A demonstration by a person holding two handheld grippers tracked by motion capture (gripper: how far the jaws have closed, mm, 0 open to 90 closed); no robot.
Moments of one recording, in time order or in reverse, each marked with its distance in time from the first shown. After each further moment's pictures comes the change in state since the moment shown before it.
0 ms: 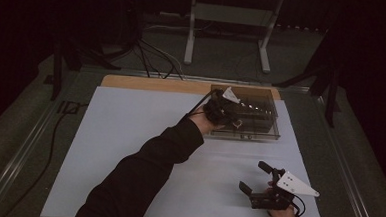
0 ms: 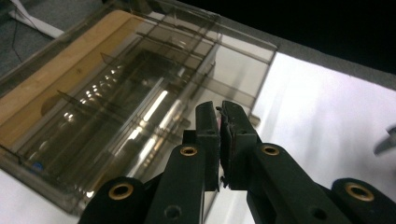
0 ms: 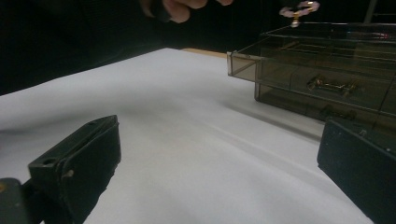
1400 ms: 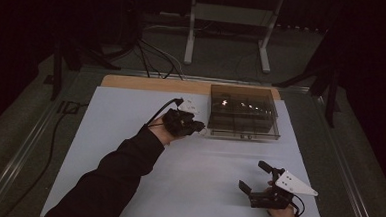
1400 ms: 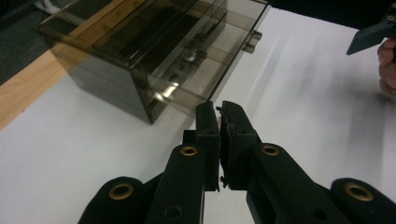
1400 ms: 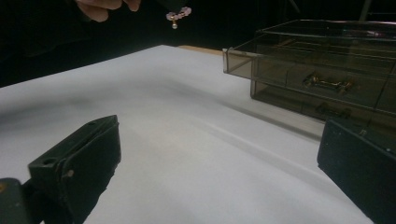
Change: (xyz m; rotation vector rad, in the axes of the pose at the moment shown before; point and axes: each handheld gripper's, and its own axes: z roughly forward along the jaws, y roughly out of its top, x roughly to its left) left arm 0.002 -0.073 -0.086 0.007 0.037 0.017; right arm -0.001 -0.001 0.002 0.010 -0.017 -0.011
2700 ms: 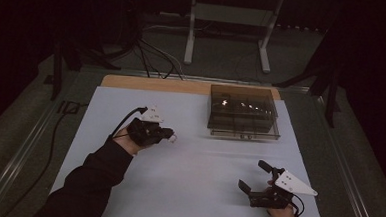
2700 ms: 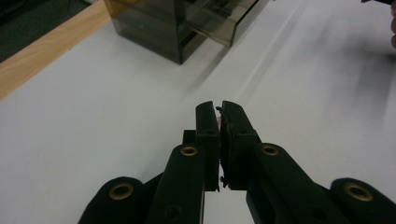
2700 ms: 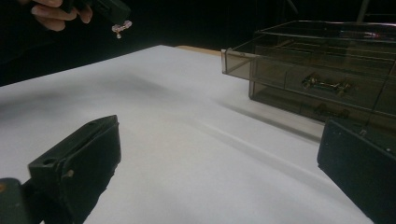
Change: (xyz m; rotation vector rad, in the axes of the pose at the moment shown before) left arm 0.010 -0.067 -0.060 0.011 0.068 -0.047; right arm 0.000 0.001 0.001 0.000 -0.007 -0.003
